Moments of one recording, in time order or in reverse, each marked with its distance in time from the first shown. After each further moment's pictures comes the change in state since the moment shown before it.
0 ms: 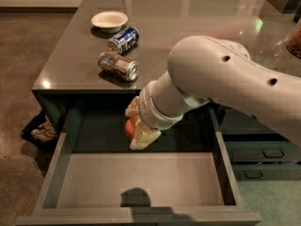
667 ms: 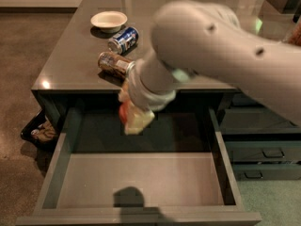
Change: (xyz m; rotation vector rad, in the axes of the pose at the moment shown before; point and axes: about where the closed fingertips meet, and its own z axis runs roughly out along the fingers) arm -0.021 -0.027 -0.017 -0.002 0.047 -0.051
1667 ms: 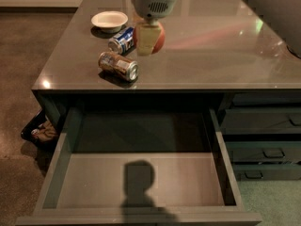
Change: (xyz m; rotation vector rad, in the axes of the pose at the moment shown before) arm 0.022 -0.158 -0.100 0.110 0.259 0.020
